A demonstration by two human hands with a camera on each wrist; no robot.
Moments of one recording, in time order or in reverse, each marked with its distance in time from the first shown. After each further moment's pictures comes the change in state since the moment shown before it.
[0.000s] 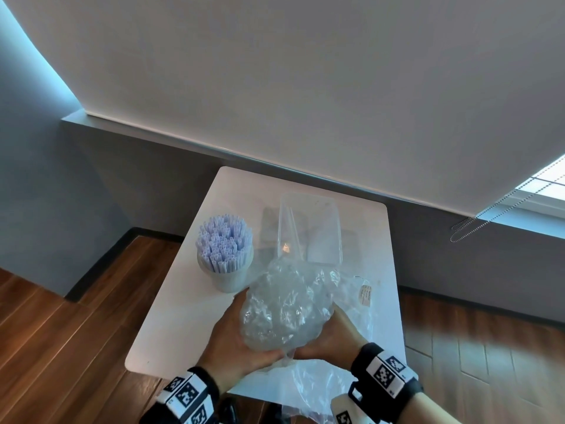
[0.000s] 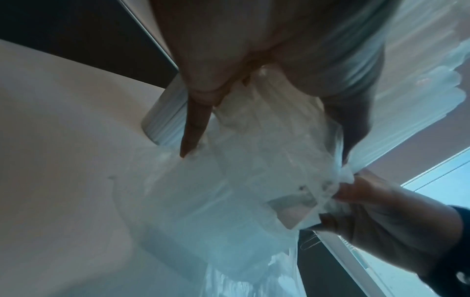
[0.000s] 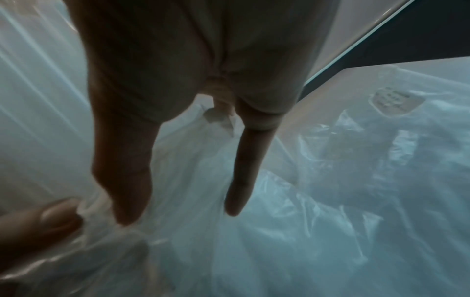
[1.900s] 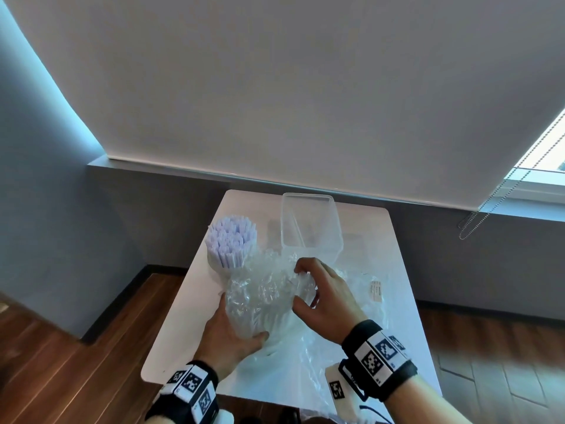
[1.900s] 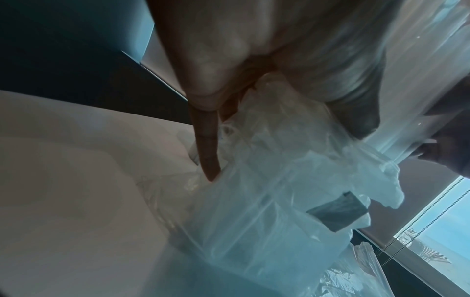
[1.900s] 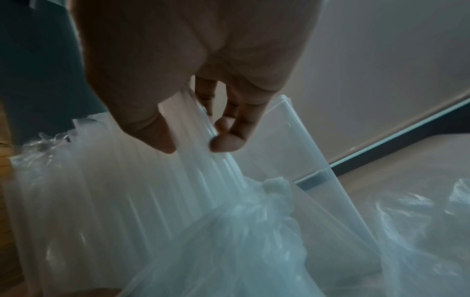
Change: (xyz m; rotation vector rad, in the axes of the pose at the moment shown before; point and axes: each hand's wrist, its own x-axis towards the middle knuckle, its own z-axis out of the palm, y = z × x) left_hand 0.004 -0.059 -0.022 0.269 0.171 -0.088; right_hand 0.000 -0.028 0.023 -0.338 0.362 -0.499
